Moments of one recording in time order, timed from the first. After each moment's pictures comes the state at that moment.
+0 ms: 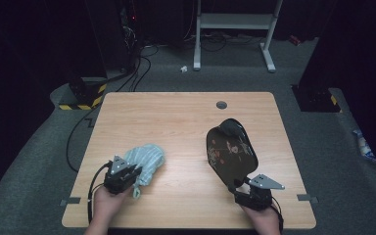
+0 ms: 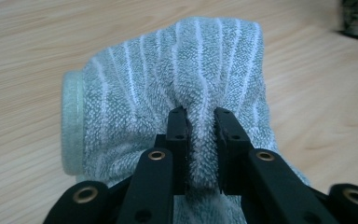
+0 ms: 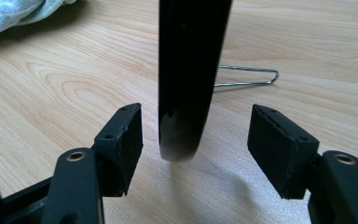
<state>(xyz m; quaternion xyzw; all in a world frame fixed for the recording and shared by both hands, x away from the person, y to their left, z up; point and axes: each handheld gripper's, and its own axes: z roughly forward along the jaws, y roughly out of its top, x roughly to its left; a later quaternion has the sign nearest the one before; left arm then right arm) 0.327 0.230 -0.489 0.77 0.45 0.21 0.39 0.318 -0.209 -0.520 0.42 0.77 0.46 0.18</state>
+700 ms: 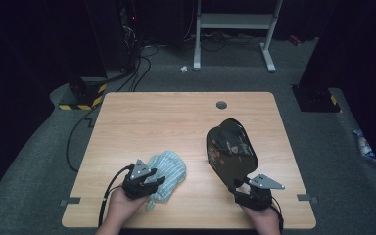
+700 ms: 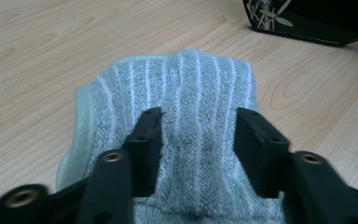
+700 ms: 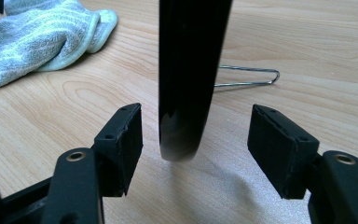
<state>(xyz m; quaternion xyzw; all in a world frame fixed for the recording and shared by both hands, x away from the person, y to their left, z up) 0.330 0.187 -0.484 0.81 0.39 0.17 0.40 0.318 -0.209 -0.520 0.42 0.77 0.46 0.18</state>
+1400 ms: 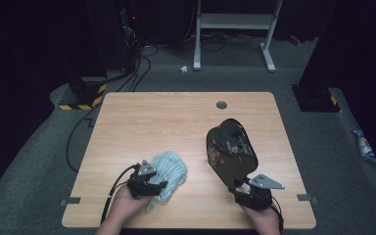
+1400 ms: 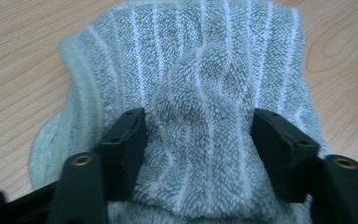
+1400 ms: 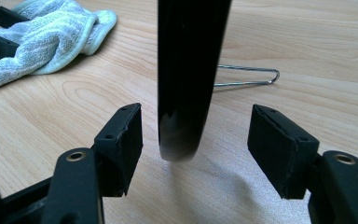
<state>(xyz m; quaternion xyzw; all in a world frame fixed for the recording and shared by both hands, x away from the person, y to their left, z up) 0.342 0.186 -0.517 0.83 0.39 0.14 0.36 0.319 -0.209 -0.520 0.42 0.77 0.46 0.17</state>
